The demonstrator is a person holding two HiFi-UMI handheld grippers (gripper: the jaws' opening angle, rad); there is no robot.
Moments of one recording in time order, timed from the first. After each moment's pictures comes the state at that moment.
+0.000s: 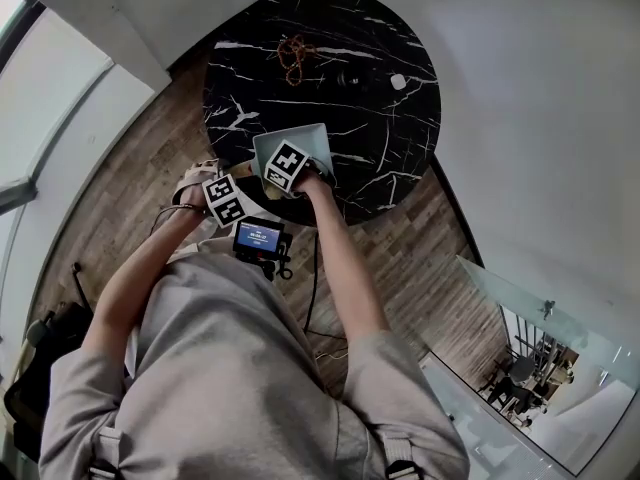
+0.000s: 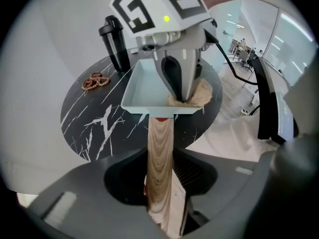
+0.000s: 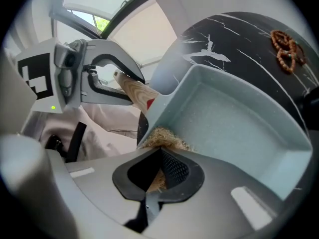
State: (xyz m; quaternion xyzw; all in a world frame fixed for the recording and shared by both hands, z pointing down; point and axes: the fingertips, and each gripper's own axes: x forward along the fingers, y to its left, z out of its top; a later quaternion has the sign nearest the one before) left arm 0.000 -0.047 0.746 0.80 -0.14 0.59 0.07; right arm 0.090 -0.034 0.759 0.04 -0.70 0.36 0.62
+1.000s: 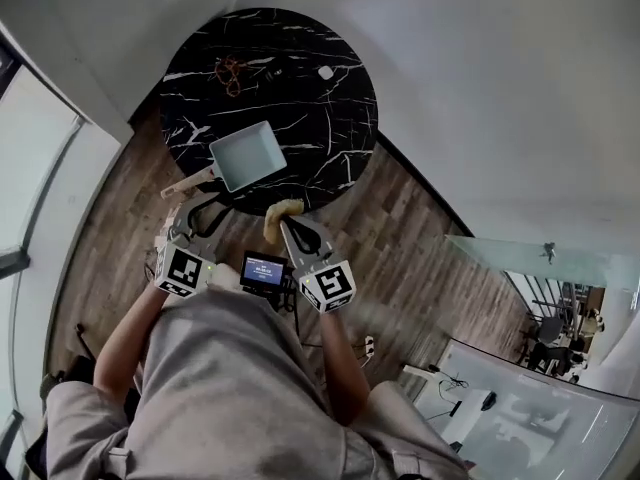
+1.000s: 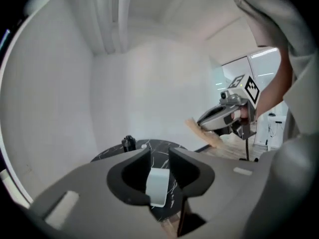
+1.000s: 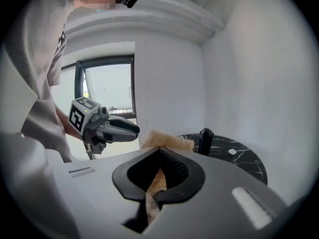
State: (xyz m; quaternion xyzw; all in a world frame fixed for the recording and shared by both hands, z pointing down) left arm 0.048 0.030 0.458 0.96 -0.25 0.15 -0.01; right arm 0.145 0.086 0.446 0.51 -0.84 0.12 0.16
